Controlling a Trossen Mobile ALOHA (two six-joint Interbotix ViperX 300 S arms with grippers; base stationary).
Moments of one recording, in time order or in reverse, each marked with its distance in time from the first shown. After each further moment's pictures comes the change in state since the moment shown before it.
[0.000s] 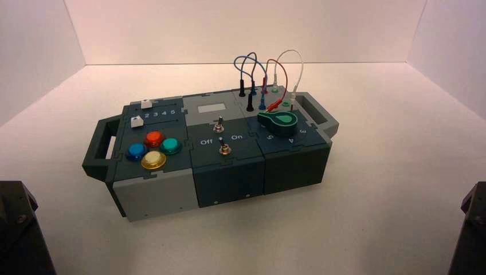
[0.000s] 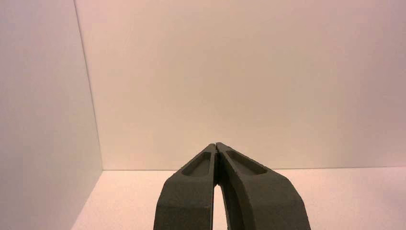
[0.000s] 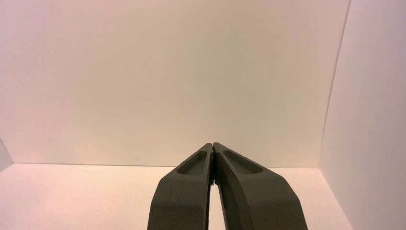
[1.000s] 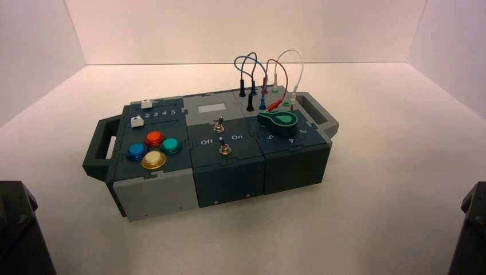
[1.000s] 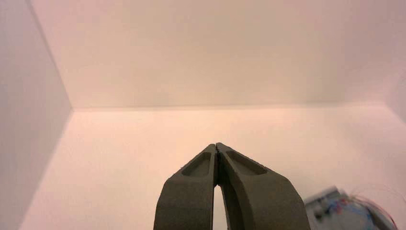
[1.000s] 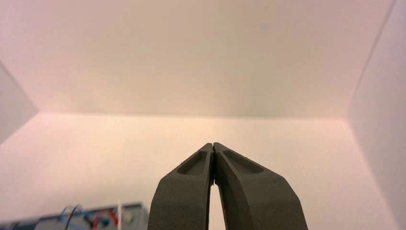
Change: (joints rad) left arm -0.121 0.118 -0.167 -0.017 0.451 -0.037; right arm 0.078 0.114 -0.123 0.052 0.322 0.000
